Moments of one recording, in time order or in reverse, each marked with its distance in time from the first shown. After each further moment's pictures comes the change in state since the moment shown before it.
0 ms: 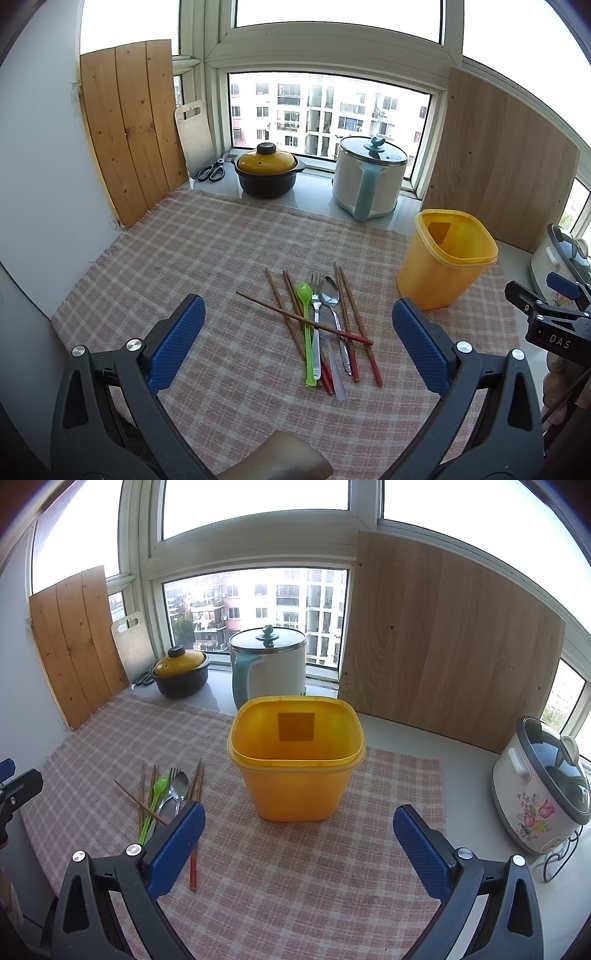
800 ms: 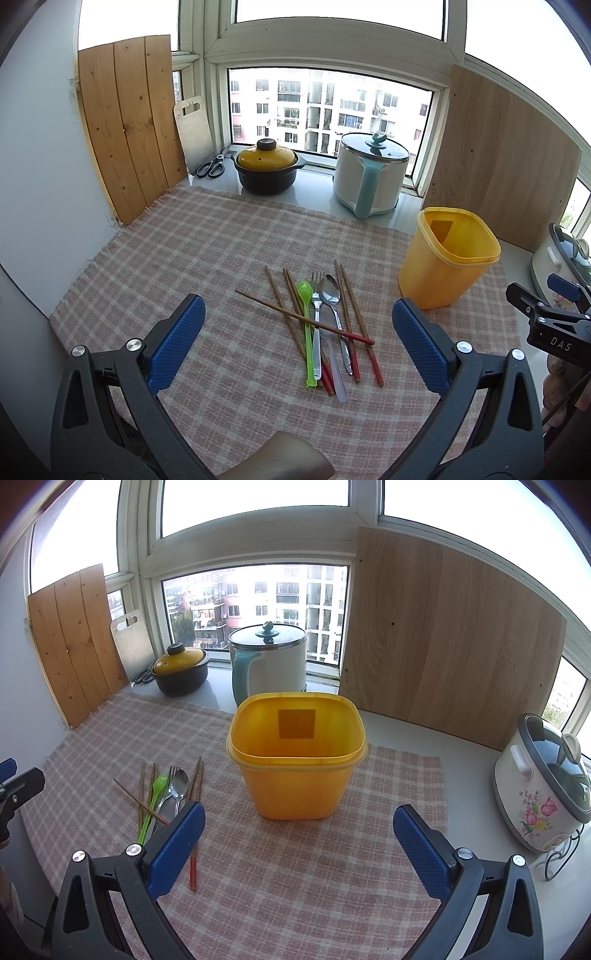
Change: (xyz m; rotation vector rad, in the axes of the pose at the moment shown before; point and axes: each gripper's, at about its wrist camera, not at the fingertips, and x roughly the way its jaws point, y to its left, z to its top) left arm 0.003 -0.001 0.001 -0.003 0.006 -0.005; right arm 0.003 0.002 -0.002 0.000 0.003 -0.003
